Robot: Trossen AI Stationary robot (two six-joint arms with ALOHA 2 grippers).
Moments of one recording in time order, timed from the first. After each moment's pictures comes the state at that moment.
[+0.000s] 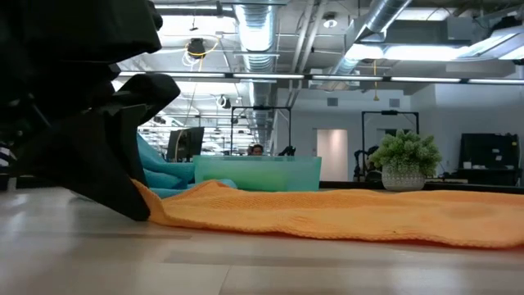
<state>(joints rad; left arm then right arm) -0.65 1.92 1.02 -0.27 -0.52 -0.22 1.10 1.80 0.88 -0.46 0.41 1.21</state>
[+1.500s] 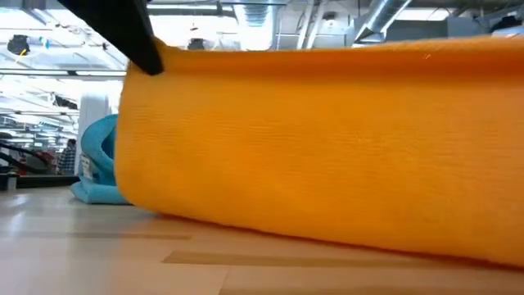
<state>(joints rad) -0.67 1.92 1.53 -1.05 -0.62 -0.73 1.11 1.81 1.25 -0.71 0.24 1.26</state>
